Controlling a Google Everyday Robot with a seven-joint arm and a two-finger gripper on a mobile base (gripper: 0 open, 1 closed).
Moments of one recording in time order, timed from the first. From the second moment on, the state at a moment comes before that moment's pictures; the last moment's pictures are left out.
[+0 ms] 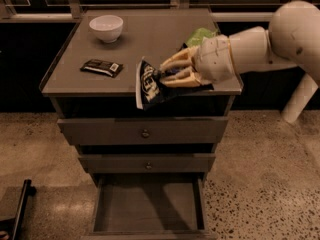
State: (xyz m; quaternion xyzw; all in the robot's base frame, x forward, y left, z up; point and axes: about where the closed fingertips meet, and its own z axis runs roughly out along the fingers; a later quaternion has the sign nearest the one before) arm 0.553 -0.036 0.923 -0.70 0.47 0.19 0.50
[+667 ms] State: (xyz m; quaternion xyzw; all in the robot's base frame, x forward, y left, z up) arm 0.633 -0.002 0.945 -0.71 0.42 0.23 0.51
